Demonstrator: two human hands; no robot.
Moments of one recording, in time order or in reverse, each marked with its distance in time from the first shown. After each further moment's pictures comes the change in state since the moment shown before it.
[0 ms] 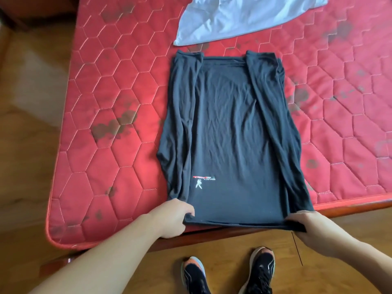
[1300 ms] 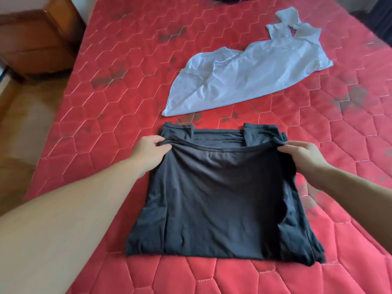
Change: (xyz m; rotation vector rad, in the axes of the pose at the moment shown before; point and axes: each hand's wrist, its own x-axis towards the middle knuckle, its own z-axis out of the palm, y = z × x) left_hand 0.179 -0.028 -0.346 -0.667 0.894 -0.147; right_hand 0.272 -0.014 -0.318 1.139 0.516 0.102
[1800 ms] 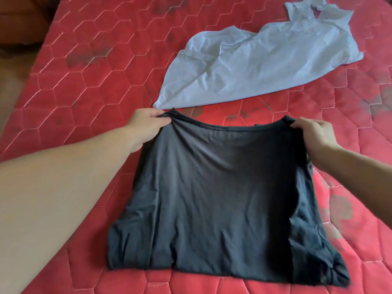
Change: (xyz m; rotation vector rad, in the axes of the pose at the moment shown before) left_hand 0.116 0.006 0.021 -0.276 -0.040 -0.111; right_hand 0.104 -0.031 0.031 -0.004 0.260 -0.016
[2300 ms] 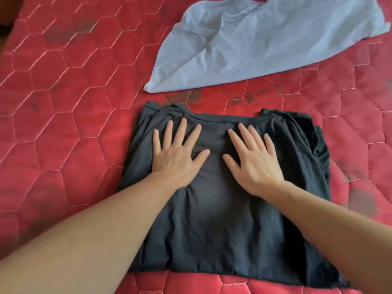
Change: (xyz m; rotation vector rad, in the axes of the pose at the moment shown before) left_hand -0.031 -0.079 0.098 1.110 -0.016 0.297; right_hand -0.037 0.097 0.095 -1.032 -0.233 -0.761
